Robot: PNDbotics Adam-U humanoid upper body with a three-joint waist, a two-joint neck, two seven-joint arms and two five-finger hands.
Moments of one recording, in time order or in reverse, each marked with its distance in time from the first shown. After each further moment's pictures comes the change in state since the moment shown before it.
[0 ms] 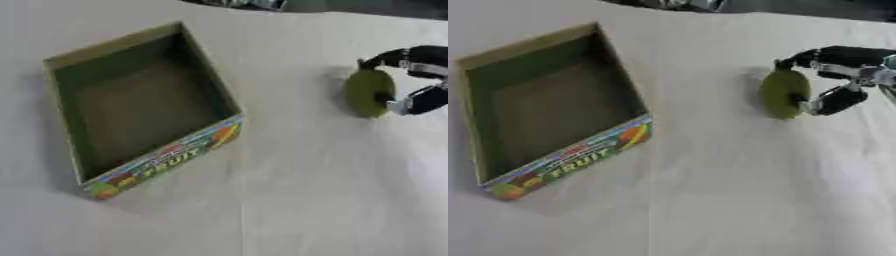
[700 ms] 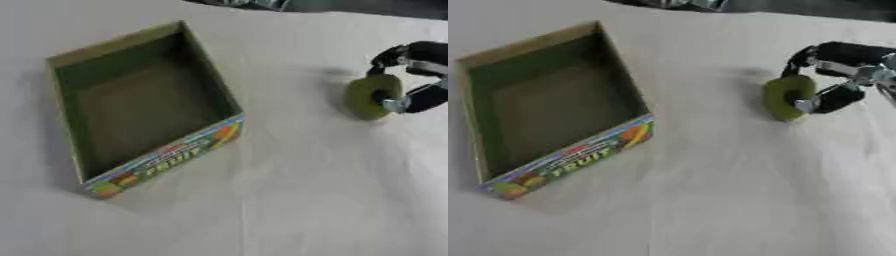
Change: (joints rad) left arm 0.001 0.000 0.000 0.000 0.001 -0.002 -0.002; right arm 0.011 0.000 0.007 -0.043 -0.022 0.015 -0.140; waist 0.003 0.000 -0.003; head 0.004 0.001
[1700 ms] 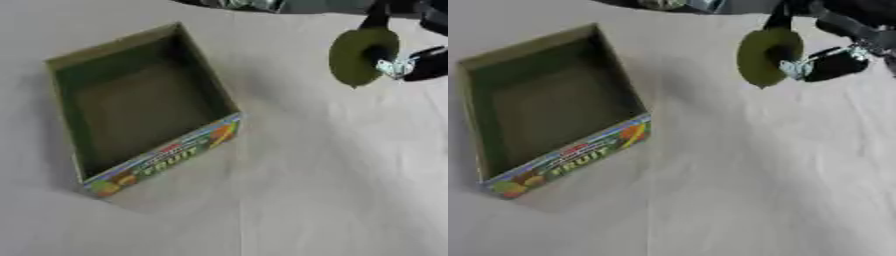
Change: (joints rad) left arm 0.009 0.001 0.000 0.000 0.000 -0.001 0.002; right arm -0.010 -0.073 -0.032 -0.352 -0.125 0.058 -0.176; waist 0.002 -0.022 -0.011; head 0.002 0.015
